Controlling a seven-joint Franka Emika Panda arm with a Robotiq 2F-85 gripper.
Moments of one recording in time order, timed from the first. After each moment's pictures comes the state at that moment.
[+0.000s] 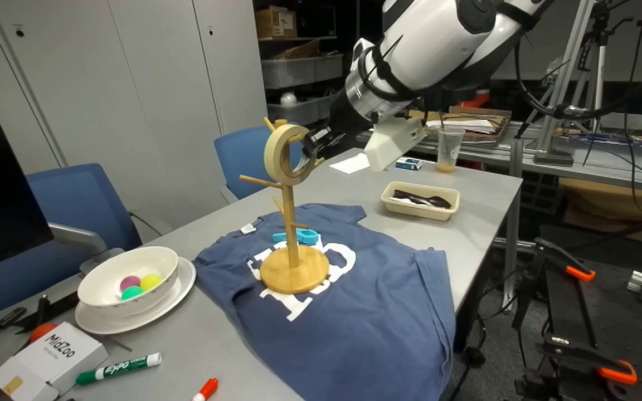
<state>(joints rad) -0.15 0.14 0.18 -2.24 -2.07 2.85 2.10</state>
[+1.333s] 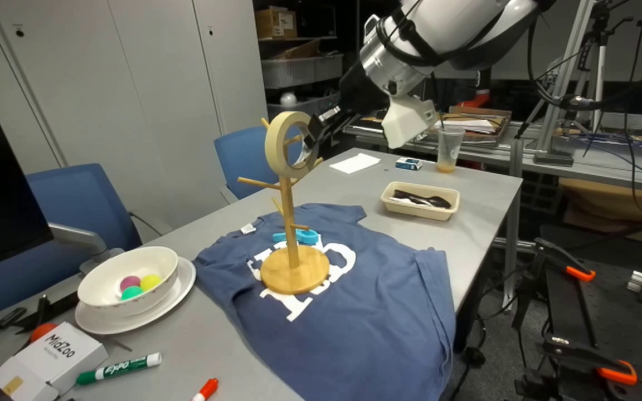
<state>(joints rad) -0.16 0.06 0.15 -2.27 -2.05 3.05 2.10</state>
